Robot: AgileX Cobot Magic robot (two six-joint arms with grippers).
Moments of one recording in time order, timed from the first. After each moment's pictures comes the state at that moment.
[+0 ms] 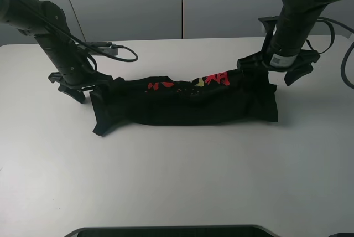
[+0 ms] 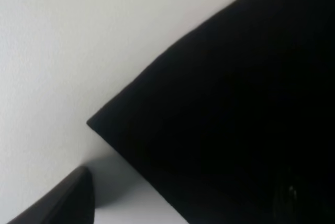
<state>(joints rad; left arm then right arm) -0.38 2.12 -1.27 -0.15 0.74 0.09 0.27 1.91 -1.17 -0.14 0.83 0.31</state>
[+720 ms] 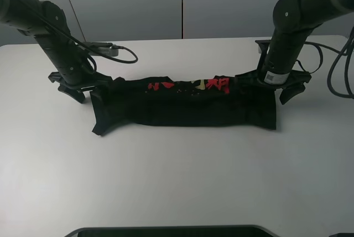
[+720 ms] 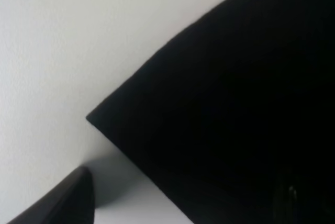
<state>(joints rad) -0.38 2.12 -1.27 -0.15 0.74 0.11 0.25 2.05 -1.17 -0.07 0.80 0.29</state>
